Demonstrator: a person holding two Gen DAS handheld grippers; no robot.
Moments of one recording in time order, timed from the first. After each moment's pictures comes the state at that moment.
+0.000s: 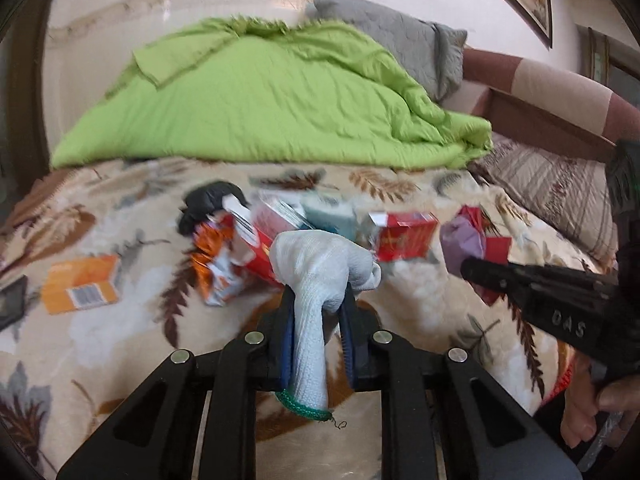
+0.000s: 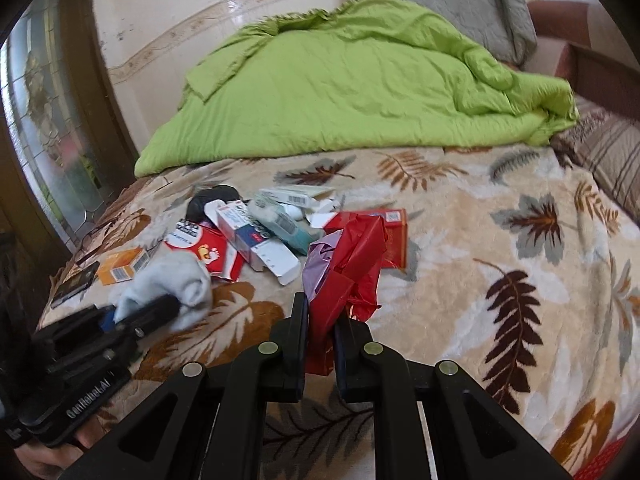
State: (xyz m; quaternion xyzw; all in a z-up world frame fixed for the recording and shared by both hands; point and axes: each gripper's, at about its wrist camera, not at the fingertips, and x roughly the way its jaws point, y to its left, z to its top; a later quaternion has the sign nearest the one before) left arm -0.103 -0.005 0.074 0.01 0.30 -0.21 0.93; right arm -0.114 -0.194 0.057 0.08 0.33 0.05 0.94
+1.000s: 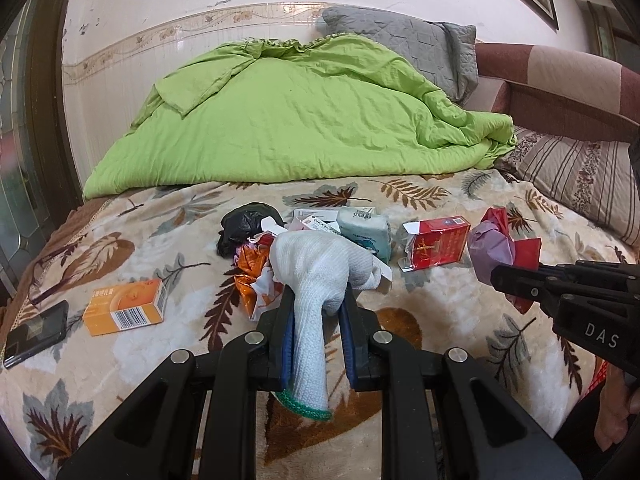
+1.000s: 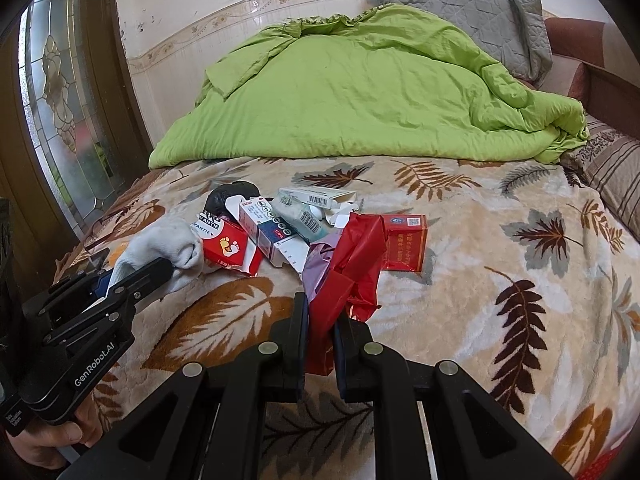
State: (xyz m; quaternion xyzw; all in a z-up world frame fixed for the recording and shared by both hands) left arm -0.107 -0.008 0.078 0.07 0.26 -0.16 0.95; right arm -0.120 -0.182 0.058 0.06 0.32 0.07 0.94
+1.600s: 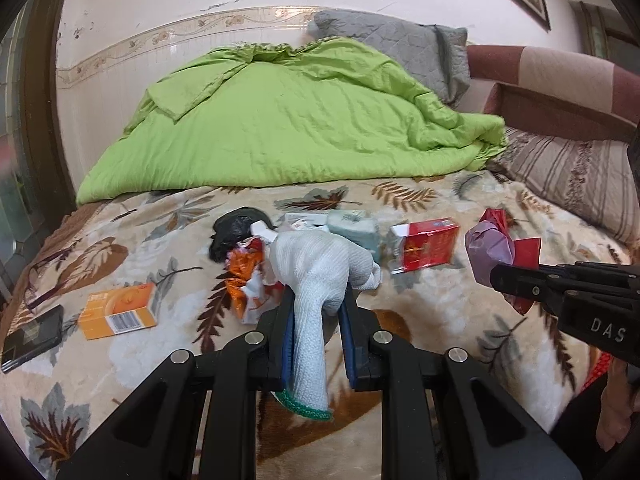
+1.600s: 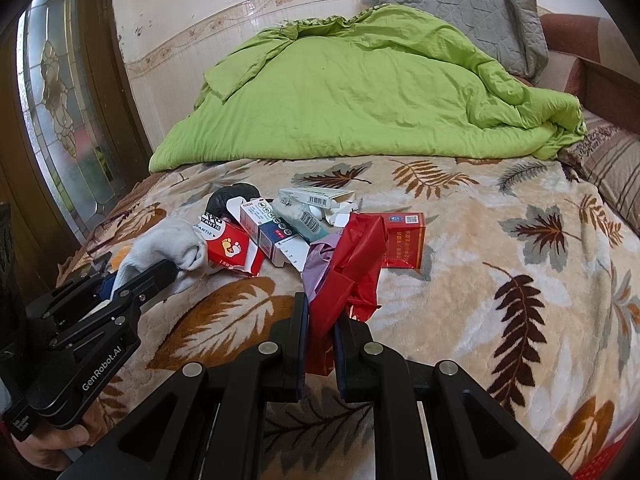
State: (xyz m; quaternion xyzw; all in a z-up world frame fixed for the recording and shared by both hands) left arm -0.112 -0.009 0.082 0.06 0.26 -0.18 0.95; right arm -0.128 -0.187 0.060 0.08 0.32 0.07 0.94
